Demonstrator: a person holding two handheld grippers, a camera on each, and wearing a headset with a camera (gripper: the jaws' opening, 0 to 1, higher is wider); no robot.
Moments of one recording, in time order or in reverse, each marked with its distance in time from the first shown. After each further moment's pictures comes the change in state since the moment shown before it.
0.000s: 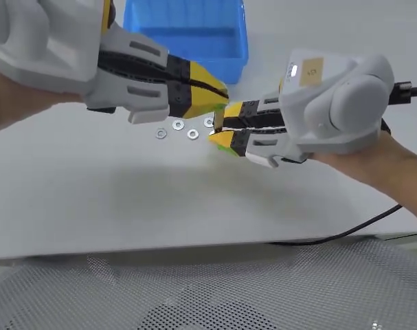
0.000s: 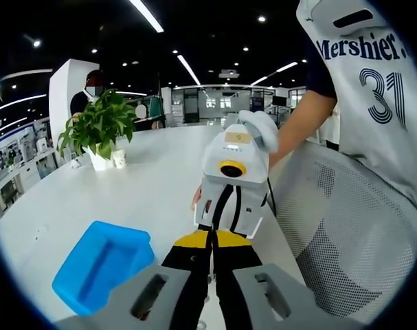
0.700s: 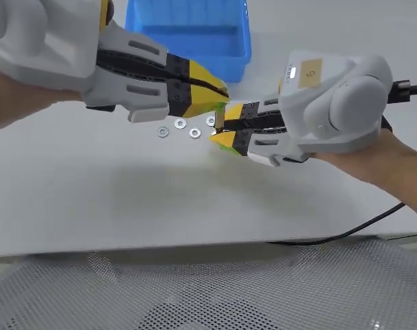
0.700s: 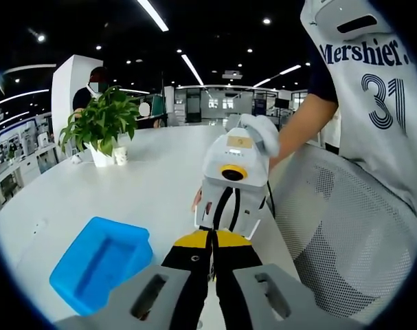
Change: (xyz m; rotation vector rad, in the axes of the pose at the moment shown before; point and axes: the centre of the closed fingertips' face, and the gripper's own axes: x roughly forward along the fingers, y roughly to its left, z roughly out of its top) left arm -0.003 0.000 -0.002 -0.030 -0.002 0.002; right arm 0.003 0.003 -0.004 -0.026 0.016 0.021
